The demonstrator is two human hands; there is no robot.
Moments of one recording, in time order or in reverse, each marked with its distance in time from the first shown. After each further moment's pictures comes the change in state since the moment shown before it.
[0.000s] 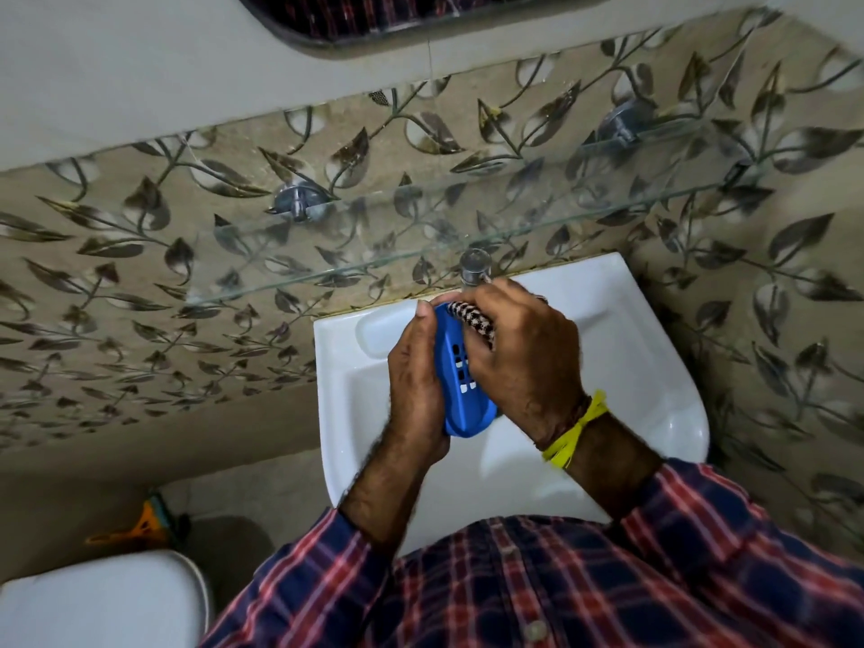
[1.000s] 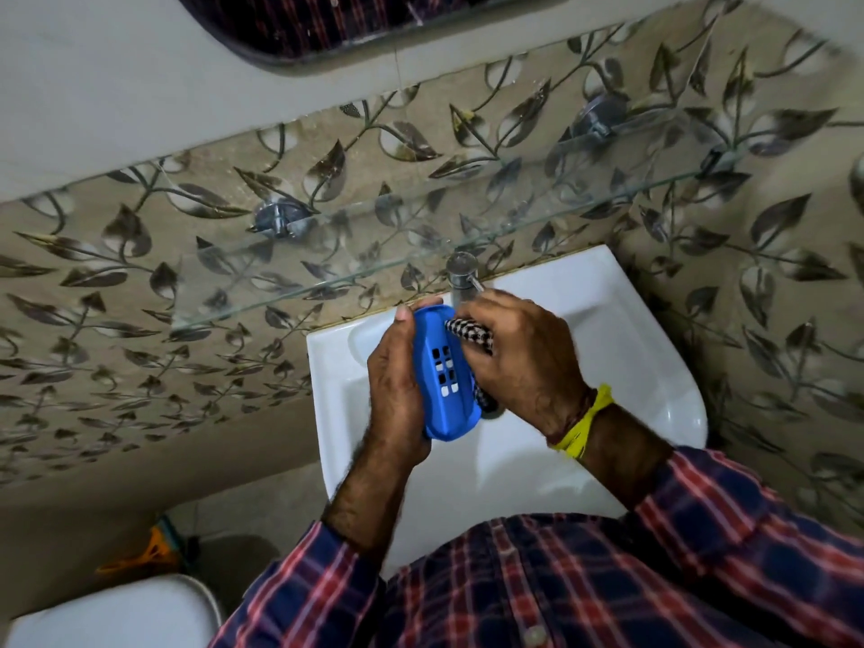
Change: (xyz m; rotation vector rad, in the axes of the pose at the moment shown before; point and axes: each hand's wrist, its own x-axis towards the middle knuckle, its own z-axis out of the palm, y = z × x) left_hand 0.012 0.003 -0.009 -0.008 -0.025 -0.051; right_hand -0.002 0.019 0.001 -0.024 -0.155 -0.025
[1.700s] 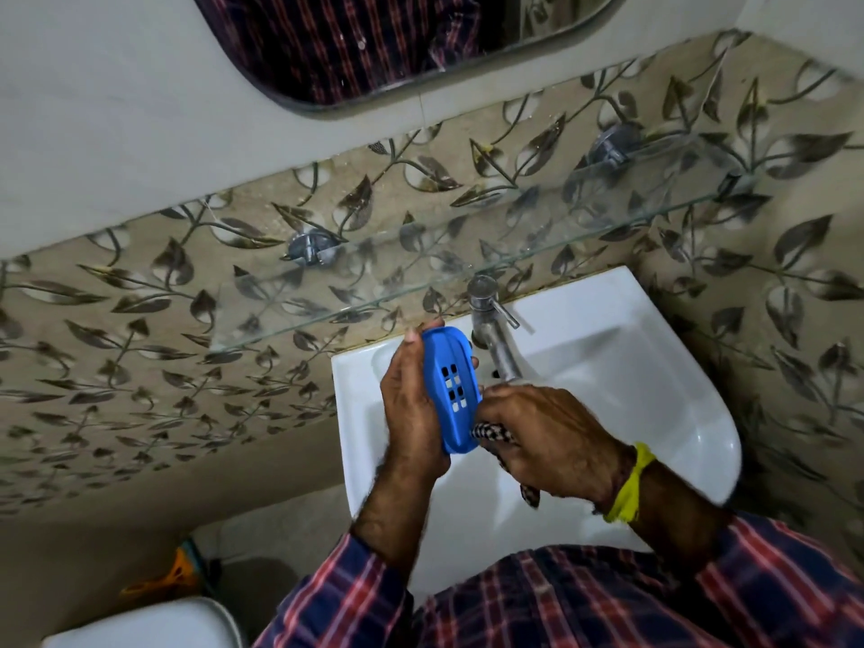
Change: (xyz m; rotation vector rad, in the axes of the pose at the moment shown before) left_hand 0.003 0.000 -0.004 -0.053 0.133 0.030; right_hand -0.032 0.007 0.001 0.012 -0.520 -0.120
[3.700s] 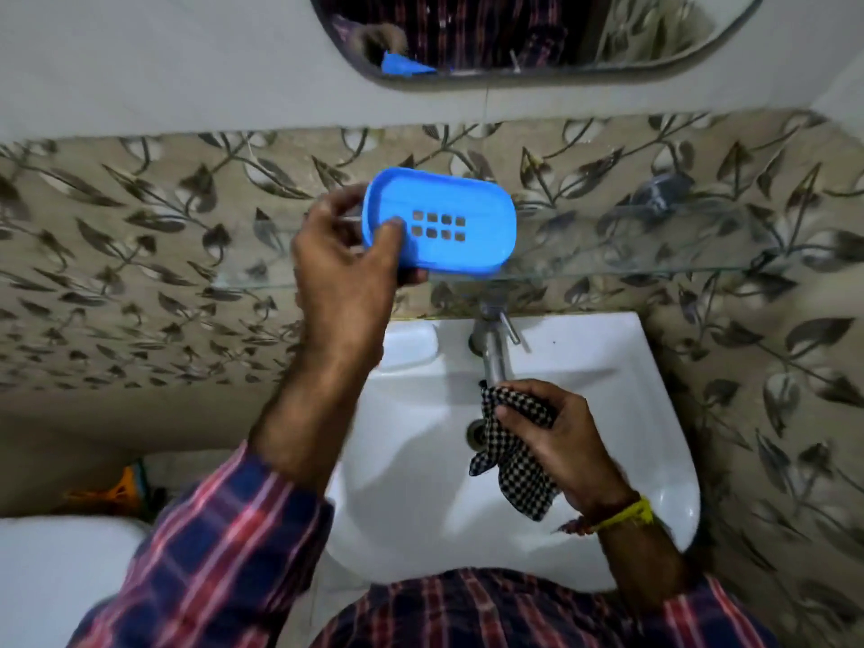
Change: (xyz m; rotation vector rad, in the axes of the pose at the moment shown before) left_hand 0.018 0.110 0.025 0.231 0.262 0.507; right_hand 0.001 0.058 0.022 1.010 0.333 0.290
